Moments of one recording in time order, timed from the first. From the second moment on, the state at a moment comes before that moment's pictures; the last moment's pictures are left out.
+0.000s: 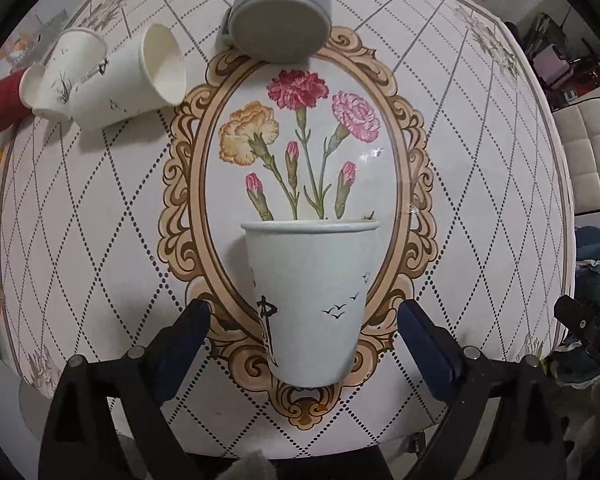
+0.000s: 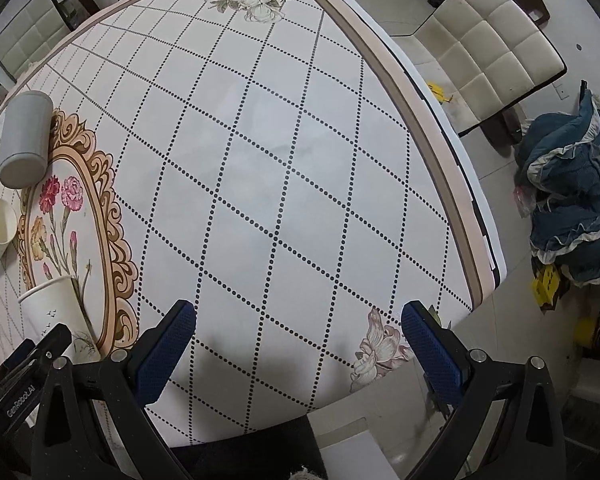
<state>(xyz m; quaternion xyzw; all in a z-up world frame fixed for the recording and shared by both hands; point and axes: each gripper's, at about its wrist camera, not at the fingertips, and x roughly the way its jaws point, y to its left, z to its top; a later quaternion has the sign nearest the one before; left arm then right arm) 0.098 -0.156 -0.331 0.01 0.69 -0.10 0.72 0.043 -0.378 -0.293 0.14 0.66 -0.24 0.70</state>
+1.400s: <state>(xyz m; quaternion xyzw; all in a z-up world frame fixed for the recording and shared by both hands) 0.080 0.024 -0.360 0.07 0.67 0.05 0.74 0.121 -0.171 -0.348 0.05 0.74 -0.05 0.67</state>
